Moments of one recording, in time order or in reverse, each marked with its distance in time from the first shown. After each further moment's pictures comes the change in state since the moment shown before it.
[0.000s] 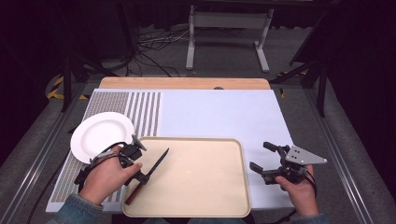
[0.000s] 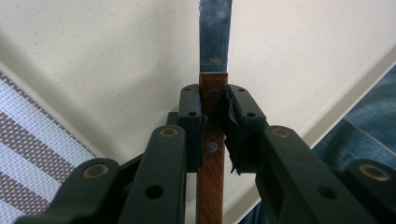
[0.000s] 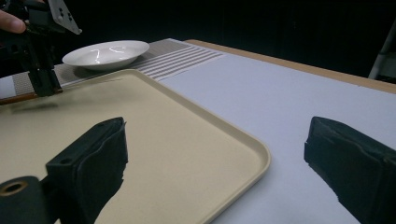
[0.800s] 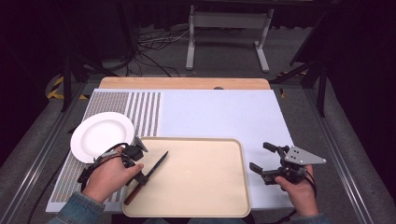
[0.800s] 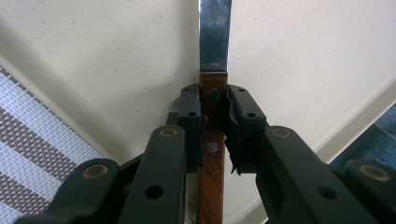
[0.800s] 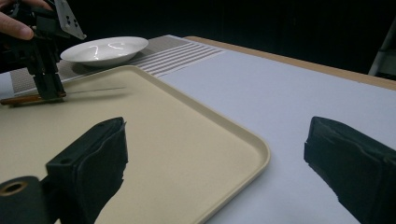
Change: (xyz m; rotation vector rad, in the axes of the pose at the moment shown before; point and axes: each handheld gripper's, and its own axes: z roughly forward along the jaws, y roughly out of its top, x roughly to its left) left arm 0.007 0.005 0.011 0.054 0.034 -0.022; right arm 0.000 -0.002 0.001 0.015 -0.002 0.001
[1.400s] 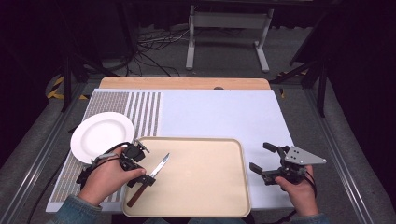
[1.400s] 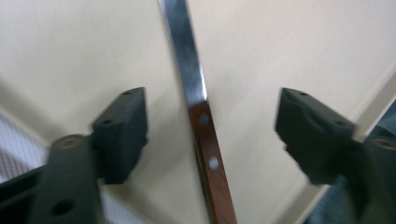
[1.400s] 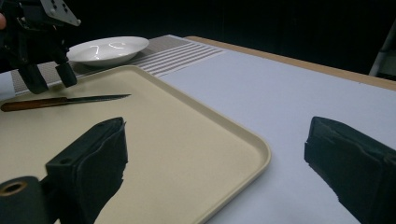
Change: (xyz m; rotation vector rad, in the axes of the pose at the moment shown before) left arm -0.016 -0.005 -0.006 -0.211 0.058 0.251; right arm 0.000 0.000 0.000 -0.001 0.004 -0.003
